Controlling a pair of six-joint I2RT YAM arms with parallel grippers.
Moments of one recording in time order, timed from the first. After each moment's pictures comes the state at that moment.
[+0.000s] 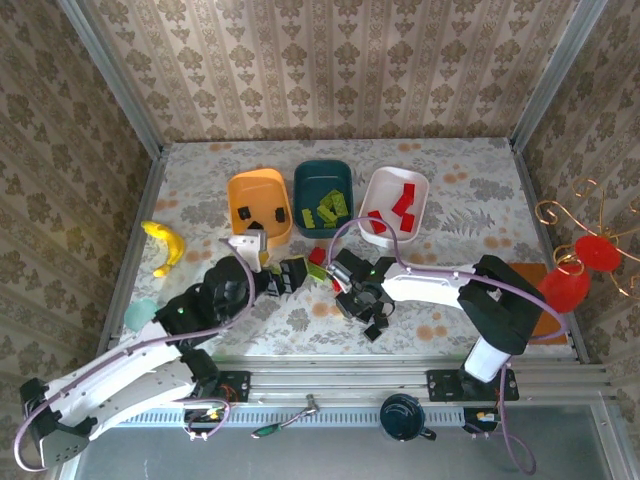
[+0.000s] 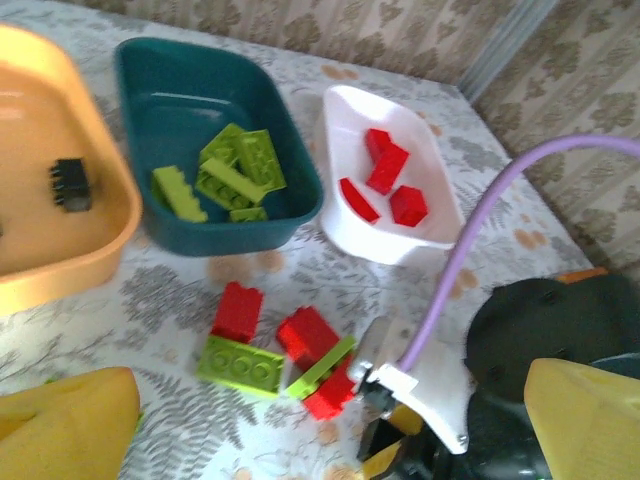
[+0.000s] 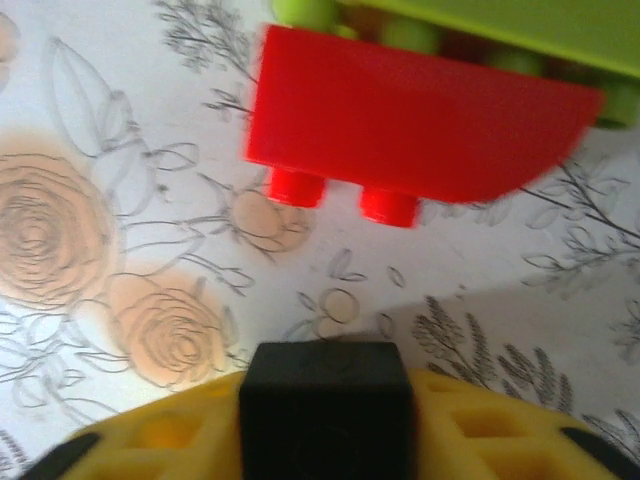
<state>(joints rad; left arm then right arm) -0.95 0.69 0.61 -0.31 -0.27 -0.60 0.88 1.67 0.92 -0.49 0.02 0.25</state>
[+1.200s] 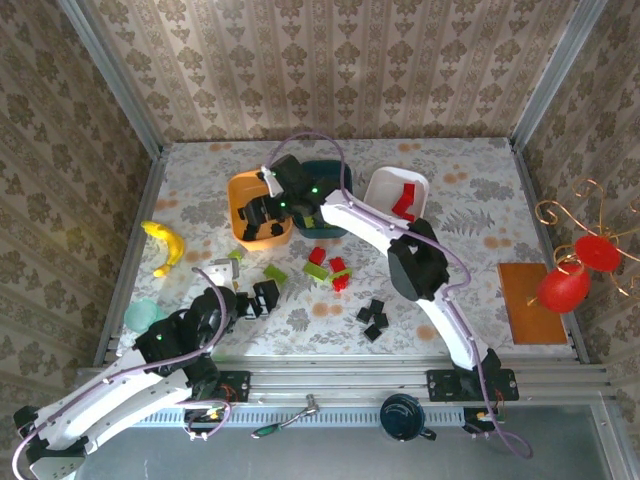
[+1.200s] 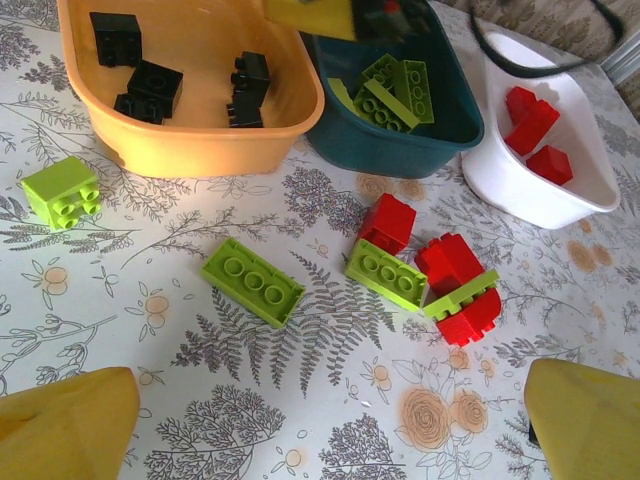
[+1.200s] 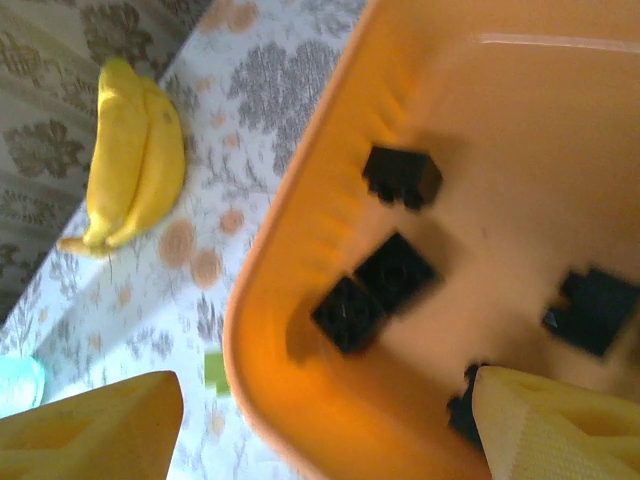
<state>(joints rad) -0.98 0.42 0.47 -0.62 -0.43 -0.75 0.75 2.31 2.06 -0.49 -0.26 0.37</state>
